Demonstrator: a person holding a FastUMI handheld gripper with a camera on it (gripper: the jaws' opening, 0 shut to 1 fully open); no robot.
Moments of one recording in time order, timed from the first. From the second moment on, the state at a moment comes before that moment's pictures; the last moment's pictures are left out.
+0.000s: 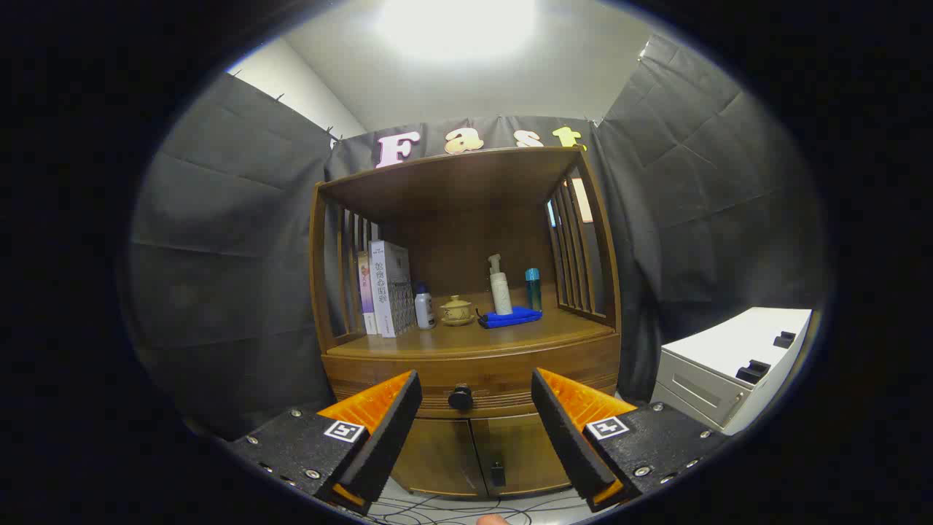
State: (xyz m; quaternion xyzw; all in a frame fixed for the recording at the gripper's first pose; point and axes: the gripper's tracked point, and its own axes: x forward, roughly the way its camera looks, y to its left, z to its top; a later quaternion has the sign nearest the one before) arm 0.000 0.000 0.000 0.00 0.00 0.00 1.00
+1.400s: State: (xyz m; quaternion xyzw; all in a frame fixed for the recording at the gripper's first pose) arm 0.052 0.010 -0.003 -0.02 -0.01 0.01 1.00
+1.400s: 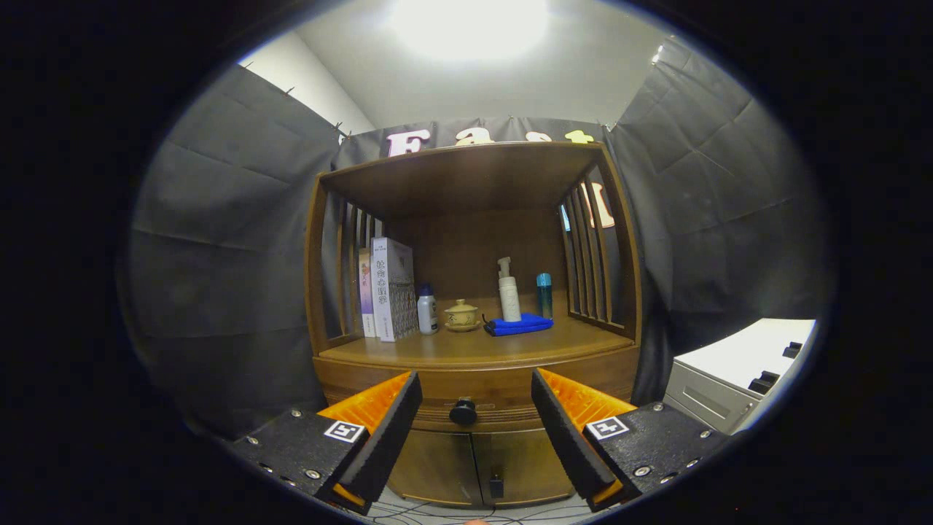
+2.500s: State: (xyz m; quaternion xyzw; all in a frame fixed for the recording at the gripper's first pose) arm 0.173 0.017 -0.096 -0.04 0.05 0.01 1.00
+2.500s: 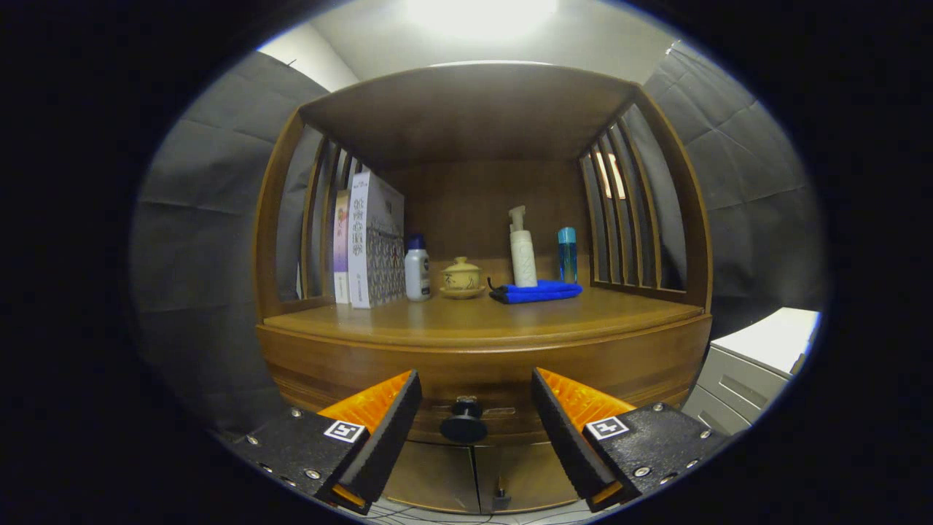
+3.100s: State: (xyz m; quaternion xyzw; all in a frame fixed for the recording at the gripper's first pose) arm 0.190 0.017 -0.150 -0.05 0.12 0.01 0.99
